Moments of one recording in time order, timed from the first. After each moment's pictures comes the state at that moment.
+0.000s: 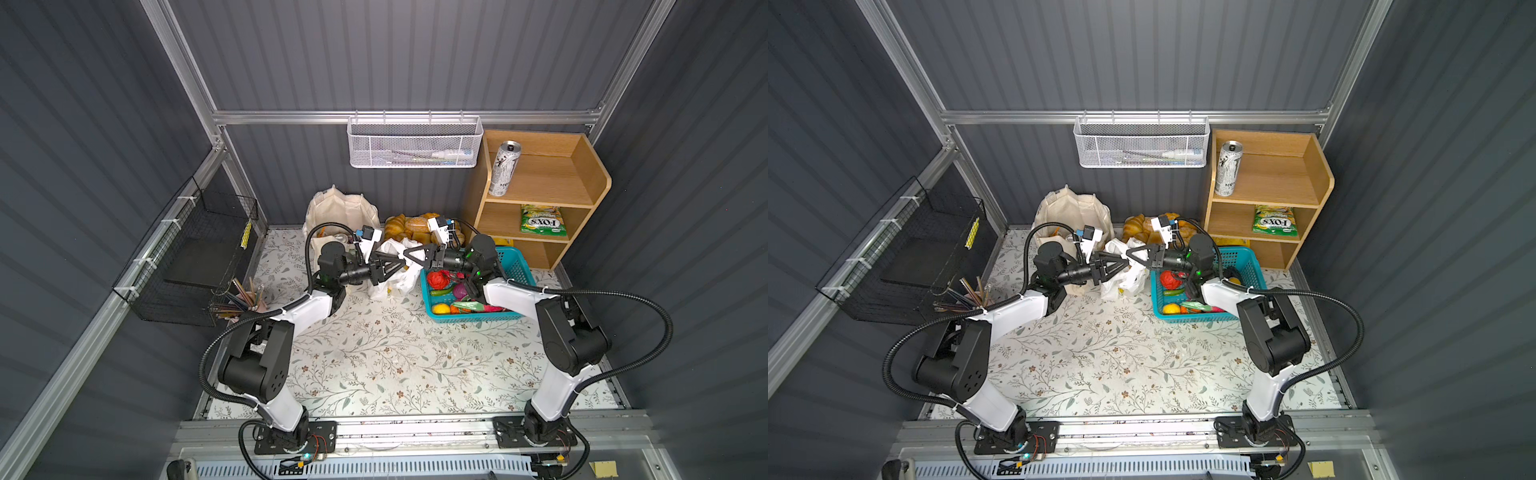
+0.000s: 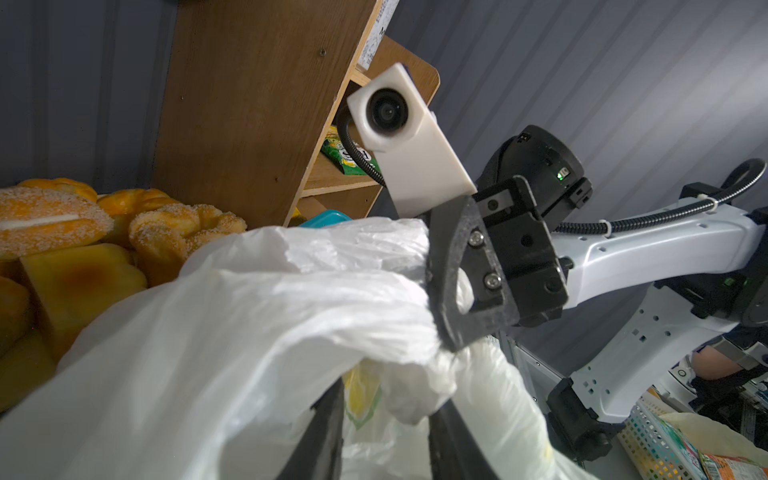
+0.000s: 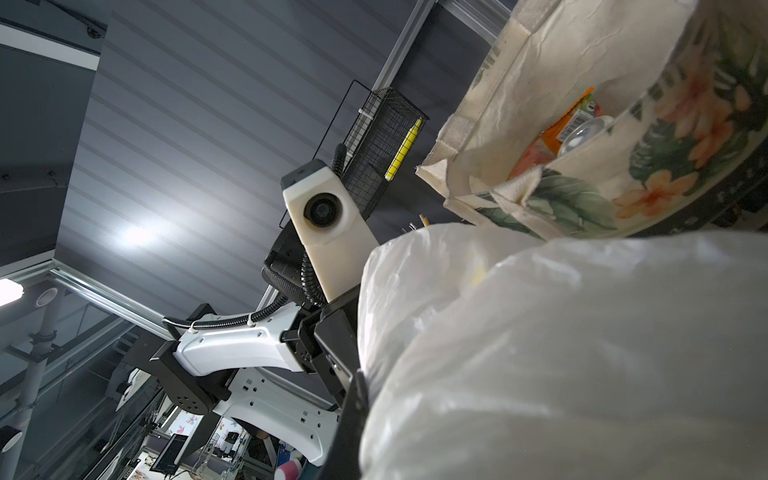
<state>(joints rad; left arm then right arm) -0.37 1.65 0.96 0.71 0.96 -0.51 0.42 1.81 1.09 0.93 -1.02 1.17</state>
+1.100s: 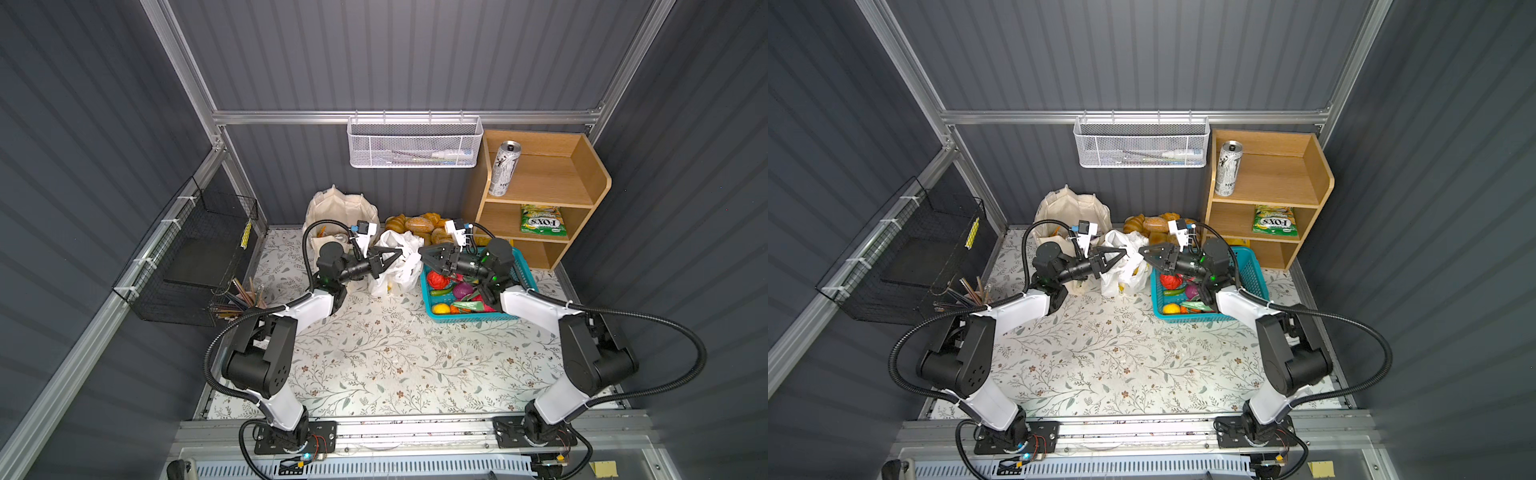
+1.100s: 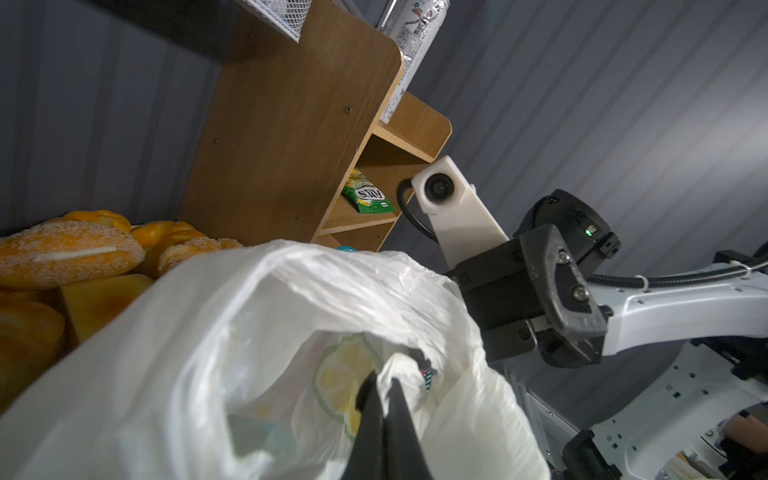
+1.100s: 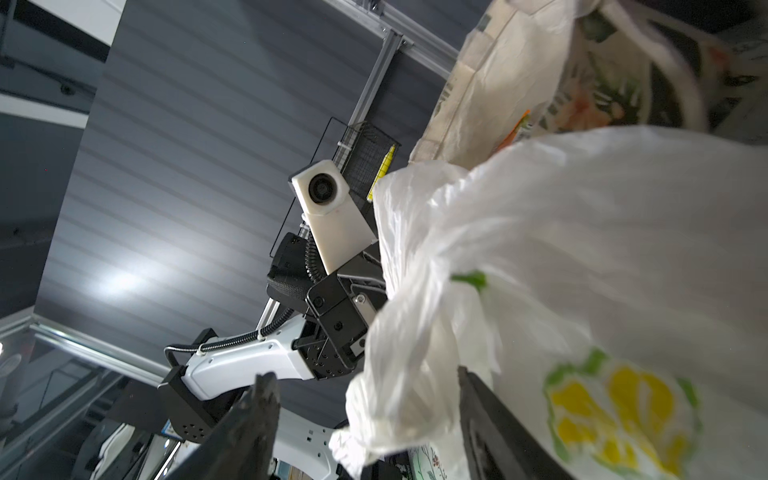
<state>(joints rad) -0.37 1.68 0.97 0.80 0.85 -0.59 0.35 1.60 0.91 0.79 -0.93 1.17</state>
